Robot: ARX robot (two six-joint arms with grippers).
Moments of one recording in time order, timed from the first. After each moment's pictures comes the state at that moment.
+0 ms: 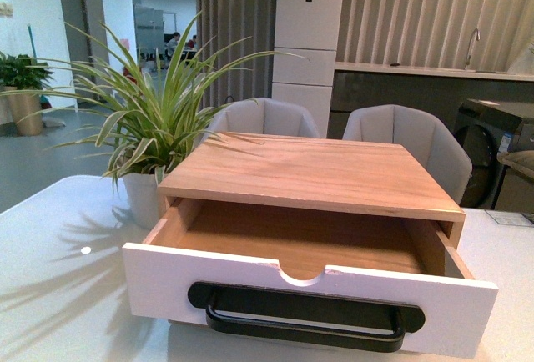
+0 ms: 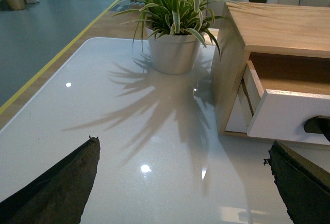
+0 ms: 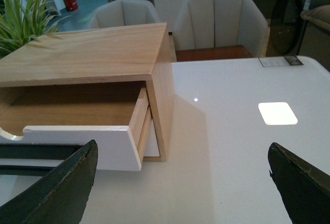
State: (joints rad) left arm -0.05 0.59 0.12 0.34 0.02 -0.03; right arm 0.11 0.37 0.14 0.18 0.11 0.09
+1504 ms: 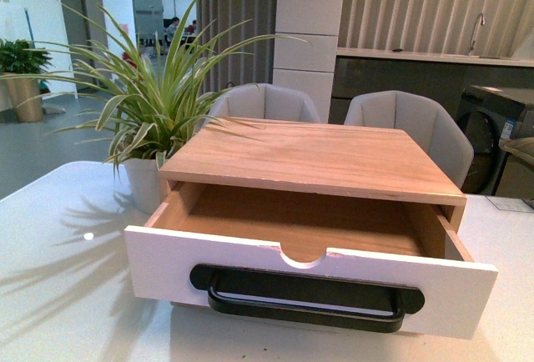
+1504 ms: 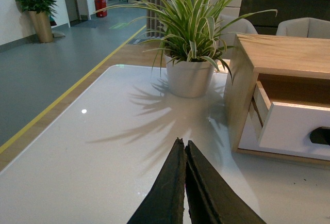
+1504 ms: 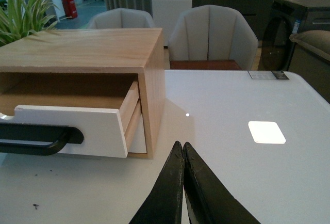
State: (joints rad) left arm 0.00 0.01 0.01 0.00 0.00 -0.01; right arm 0.00 0.01 0.03 0.00 0.00 0.00
